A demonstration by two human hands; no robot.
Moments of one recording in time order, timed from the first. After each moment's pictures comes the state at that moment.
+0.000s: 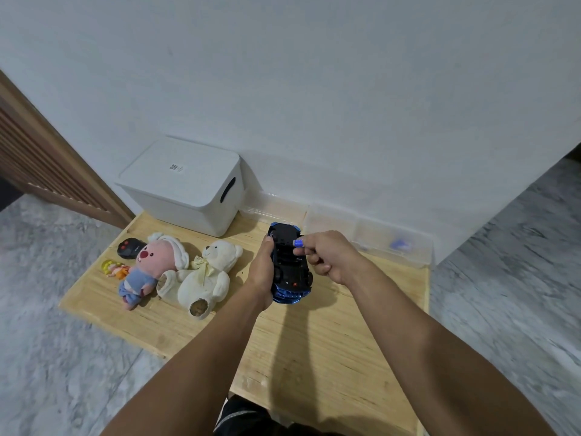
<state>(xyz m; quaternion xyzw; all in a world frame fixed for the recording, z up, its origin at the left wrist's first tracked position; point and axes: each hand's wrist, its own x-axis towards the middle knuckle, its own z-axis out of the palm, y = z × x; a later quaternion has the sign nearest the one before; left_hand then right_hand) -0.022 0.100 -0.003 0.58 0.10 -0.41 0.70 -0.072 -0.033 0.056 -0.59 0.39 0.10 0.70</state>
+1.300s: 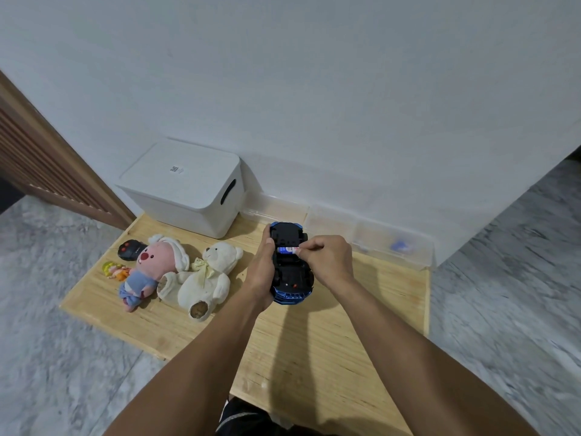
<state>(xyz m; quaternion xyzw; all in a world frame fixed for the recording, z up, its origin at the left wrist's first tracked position) -0.027 0.099 0.016 0.56 0.00 -0.36 0.74 -0.078 -0.020 0.024 -0.79 0.36 -0.10 0.49</state>
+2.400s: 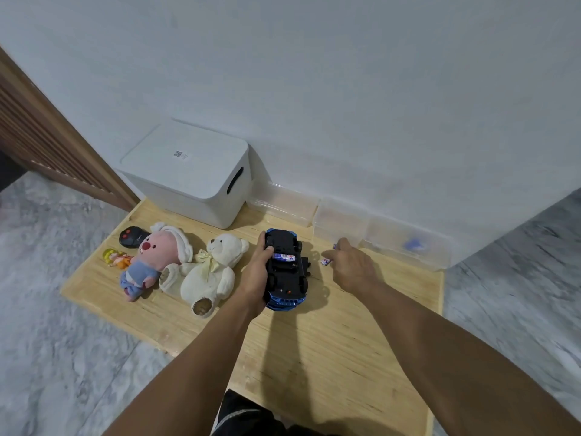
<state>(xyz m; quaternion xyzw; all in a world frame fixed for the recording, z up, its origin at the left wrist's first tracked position) -0.014 0.123 -0.011 0.52 0.04 -0.41 0.75 -0.074 -0.070 -0.054 -0.97 0.18 0.12 0.10</state>
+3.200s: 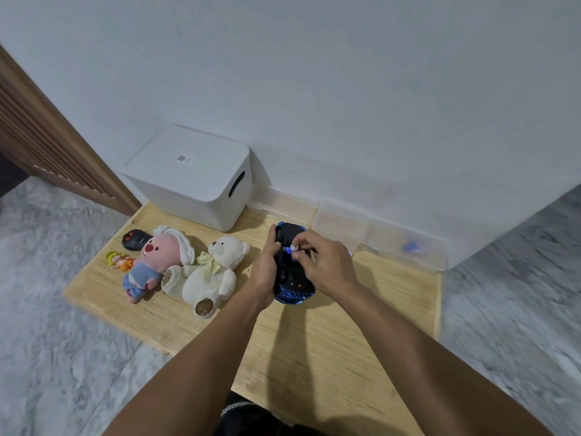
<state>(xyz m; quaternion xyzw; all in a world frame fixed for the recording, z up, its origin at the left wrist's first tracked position) -0.009 0.105 -0.007 0.58 0.05 -0.38 0.72 -0.076 -0.011 0.014 -0.89 0.16 -0.11 0.41</state>
